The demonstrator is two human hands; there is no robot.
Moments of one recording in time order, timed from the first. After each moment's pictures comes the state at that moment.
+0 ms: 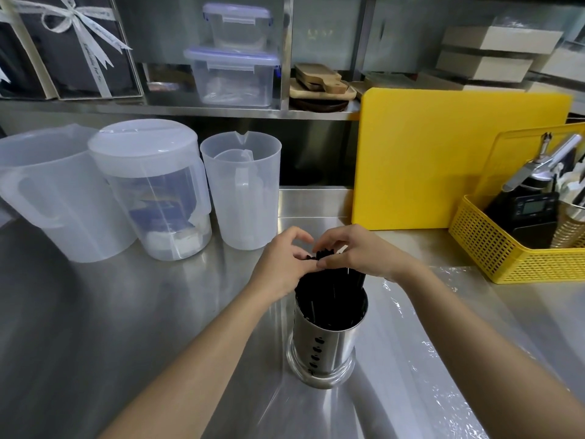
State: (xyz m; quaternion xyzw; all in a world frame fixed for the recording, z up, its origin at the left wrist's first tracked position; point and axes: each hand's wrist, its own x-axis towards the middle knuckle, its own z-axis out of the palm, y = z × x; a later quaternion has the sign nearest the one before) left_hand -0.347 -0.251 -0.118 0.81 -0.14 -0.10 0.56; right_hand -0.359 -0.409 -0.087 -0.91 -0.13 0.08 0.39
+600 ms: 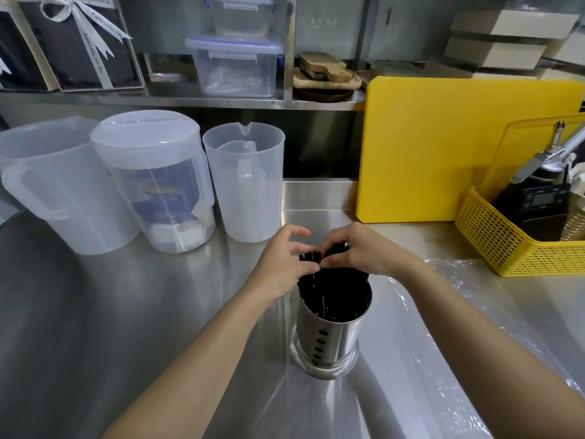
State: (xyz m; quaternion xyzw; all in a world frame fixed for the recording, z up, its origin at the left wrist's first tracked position) left_hand -0.354 -0.243 -0.126 0.77 -0.11 -0.13 0.61; right_hand -0.360 -0.407 -0.095 -0.92 -0.13 0.09 0.35
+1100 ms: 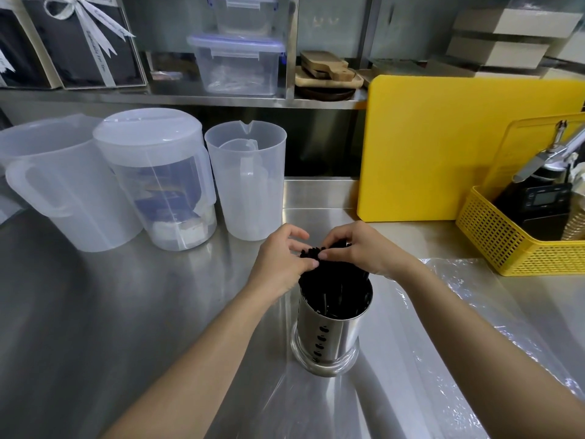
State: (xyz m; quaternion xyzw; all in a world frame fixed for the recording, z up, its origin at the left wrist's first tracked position) left_hand -0.357 -0.245 -0.124 0.80 -0.08 -0.09 0.59; right_hand -0.360 -0.406 -0.100 -0.91 -0.10 0.08 0.40
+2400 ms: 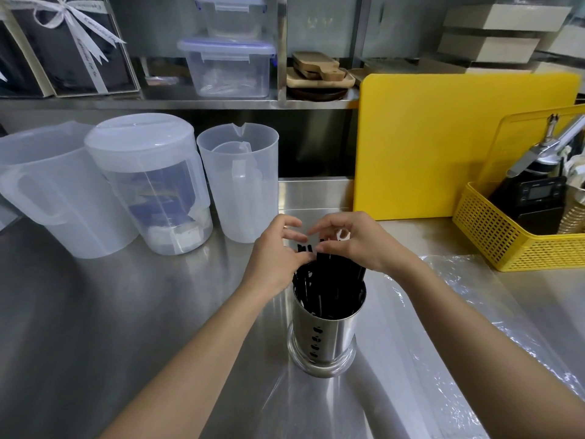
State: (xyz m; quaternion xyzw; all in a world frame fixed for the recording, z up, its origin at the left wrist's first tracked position) left_hand -0.354 -0.249 -0.120 0.82 -0.11 -0.03 0.57; right_hand -0.366 -0.408 -0.090 -0.91 -0.15 -0.02 0.39
